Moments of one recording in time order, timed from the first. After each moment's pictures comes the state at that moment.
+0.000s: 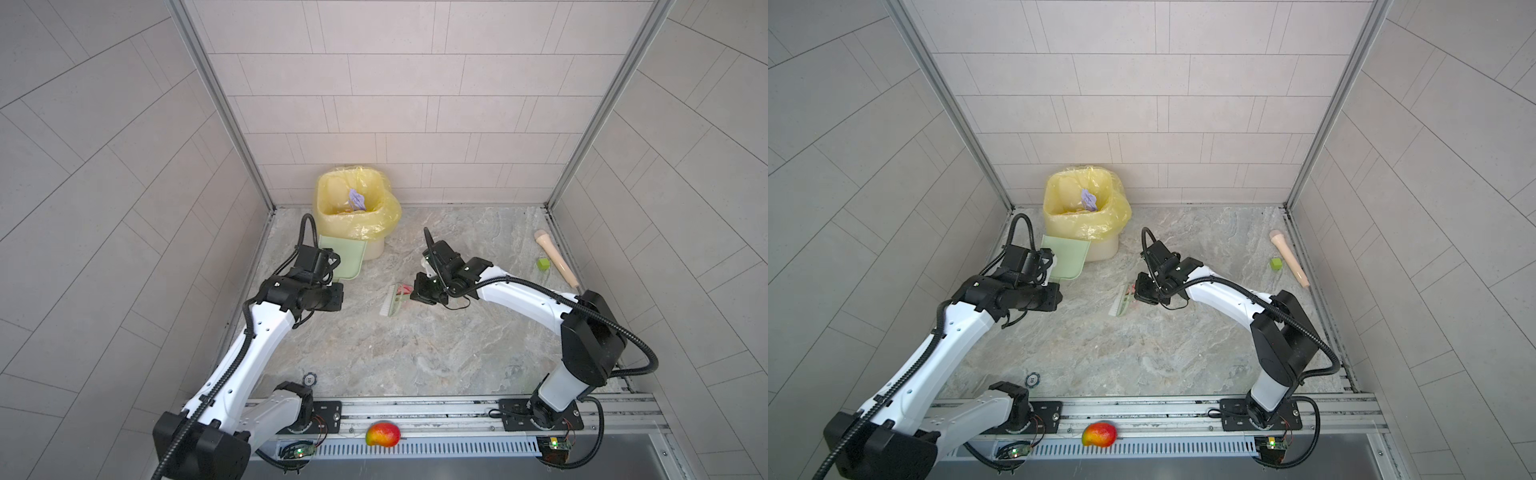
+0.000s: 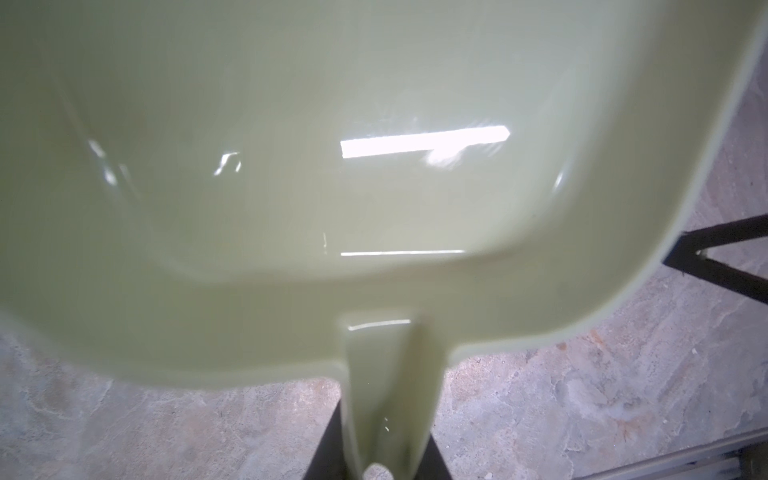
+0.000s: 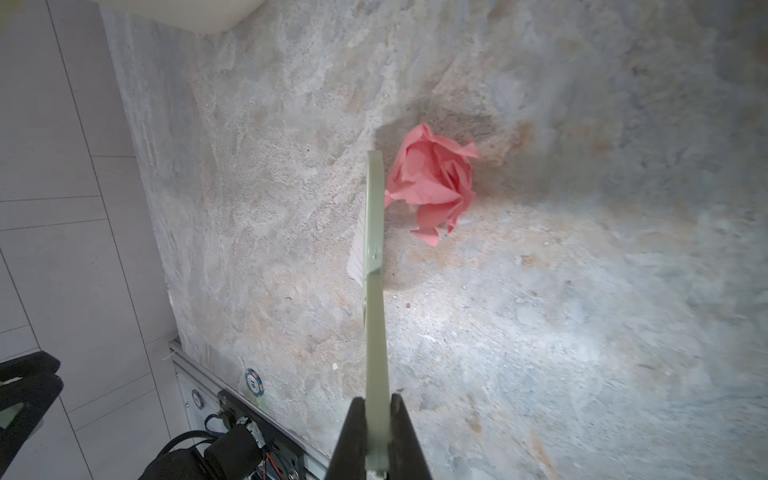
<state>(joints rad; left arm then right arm) -0.29 1.09 1.02 -1.01 0.06 -0.20 0.66 1.65 1.23 -0.60 -0.30 0.87</state>
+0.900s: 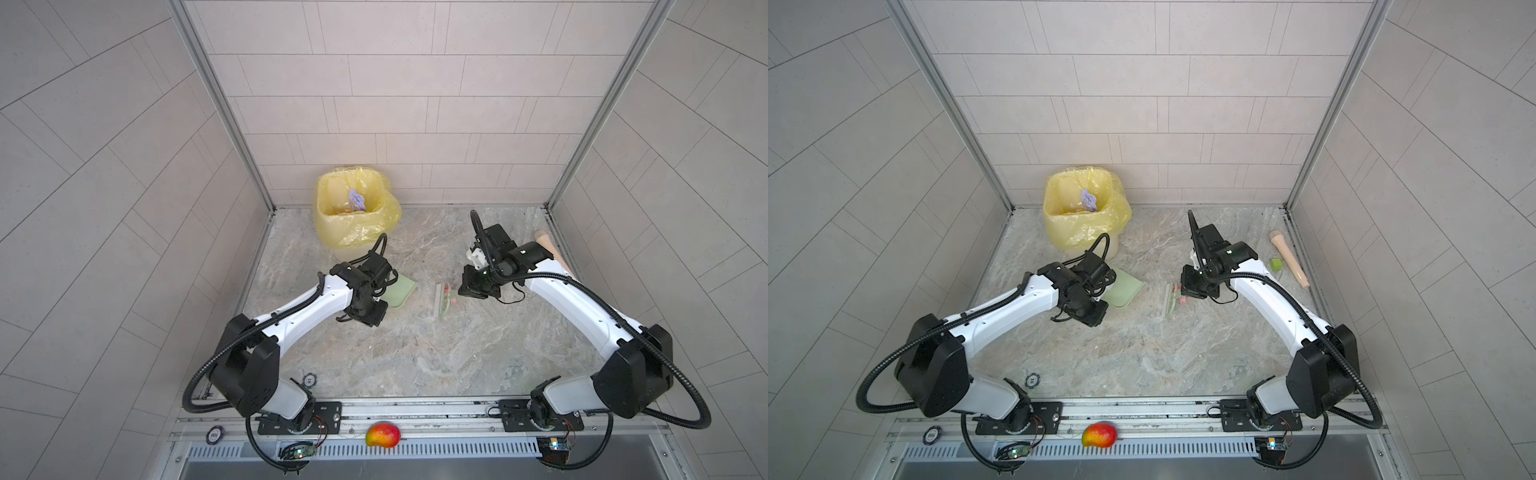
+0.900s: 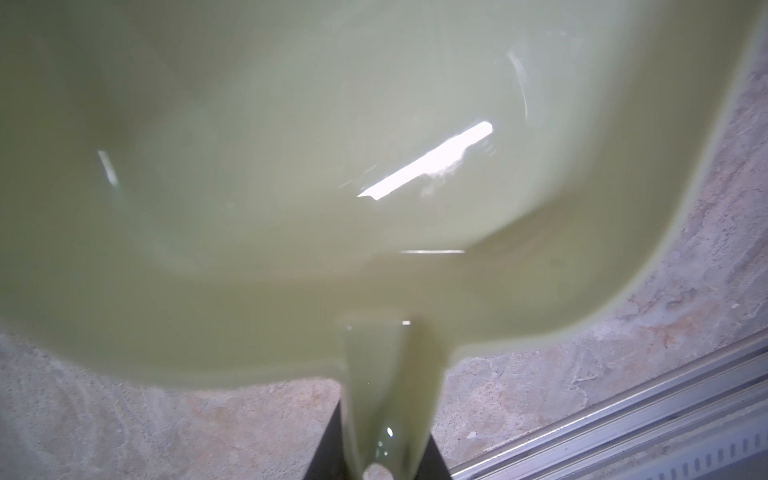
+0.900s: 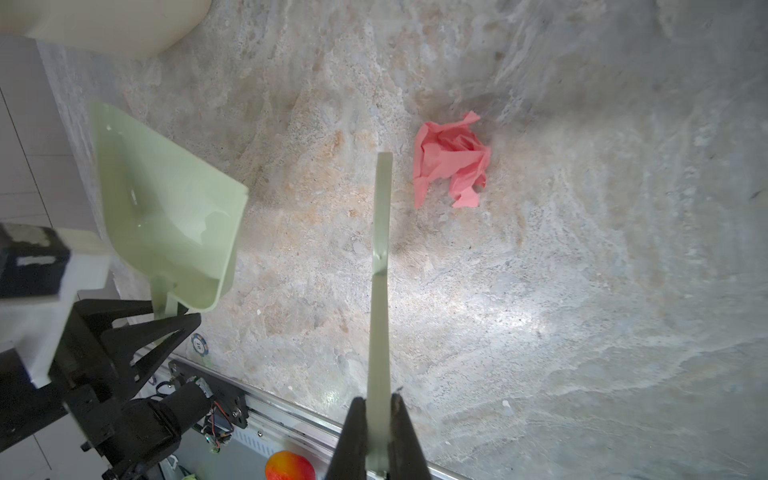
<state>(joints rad) -0.64 1.50 1.10 -1.01 0.07 -0.19 0.39 1.42 1.30 -1.06 -0.32 0.56</state>
